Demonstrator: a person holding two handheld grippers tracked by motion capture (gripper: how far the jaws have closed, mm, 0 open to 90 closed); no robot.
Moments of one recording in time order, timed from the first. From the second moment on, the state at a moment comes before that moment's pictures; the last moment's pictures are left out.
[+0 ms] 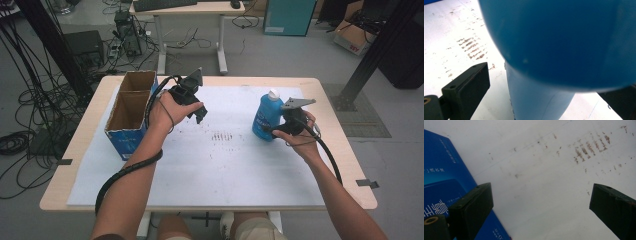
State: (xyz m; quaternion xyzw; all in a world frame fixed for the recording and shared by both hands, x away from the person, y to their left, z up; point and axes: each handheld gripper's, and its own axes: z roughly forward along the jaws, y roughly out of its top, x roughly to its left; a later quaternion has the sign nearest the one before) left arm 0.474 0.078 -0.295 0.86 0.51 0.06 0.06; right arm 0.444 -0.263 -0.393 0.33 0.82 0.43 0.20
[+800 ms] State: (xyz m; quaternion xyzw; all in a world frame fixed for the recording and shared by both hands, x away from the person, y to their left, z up) left arm 0.474 0.077 -0.294 0.86 0.50 0.06 0.06; right arm 0.444 -0.265 -0.394 0.33 0.81 0.43 0.21
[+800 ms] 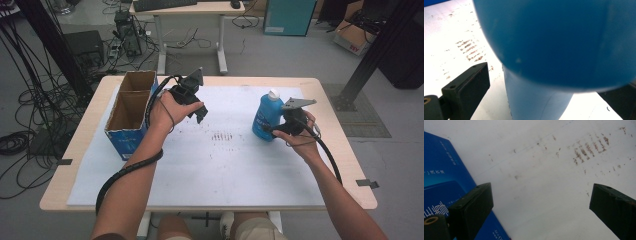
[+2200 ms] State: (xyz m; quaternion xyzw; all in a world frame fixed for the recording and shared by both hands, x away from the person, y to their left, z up) left arm 0.475 0.080 -0.293 0.86 0.50 0.07 0.06; right arm 0.444 -0.262 -0.396 0.32 0.81 0.45 0.20
